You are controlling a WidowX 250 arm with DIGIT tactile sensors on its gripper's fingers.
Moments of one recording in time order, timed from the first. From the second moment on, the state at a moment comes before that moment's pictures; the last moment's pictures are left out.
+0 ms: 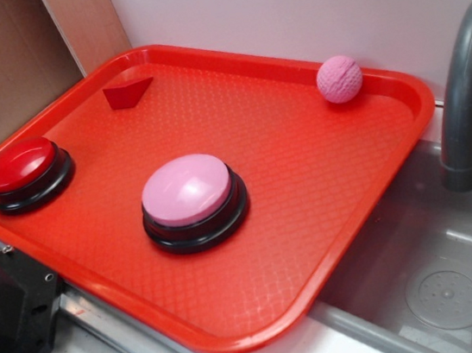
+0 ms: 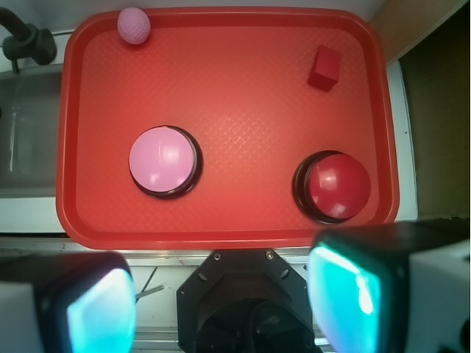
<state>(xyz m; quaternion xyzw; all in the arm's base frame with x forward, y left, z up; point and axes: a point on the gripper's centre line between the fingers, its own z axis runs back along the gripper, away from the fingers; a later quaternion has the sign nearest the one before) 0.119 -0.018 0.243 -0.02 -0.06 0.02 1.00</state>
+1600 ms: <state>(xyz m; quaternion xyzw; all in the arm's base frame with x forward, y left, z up) 0.249 -0.042 0.137 -0.01 -0.08 -0.04 1.00</state>
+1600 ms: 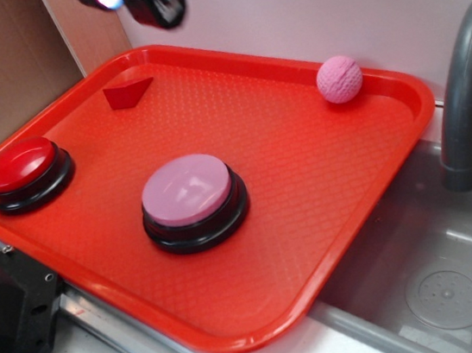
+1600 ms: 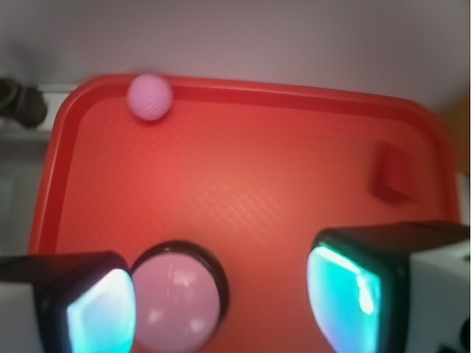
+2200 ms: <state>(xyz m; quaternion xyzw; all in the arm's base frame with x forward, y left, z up) 0.304 -0.089 0.079 -0.01 -0.13 -0.05 0.99</state>
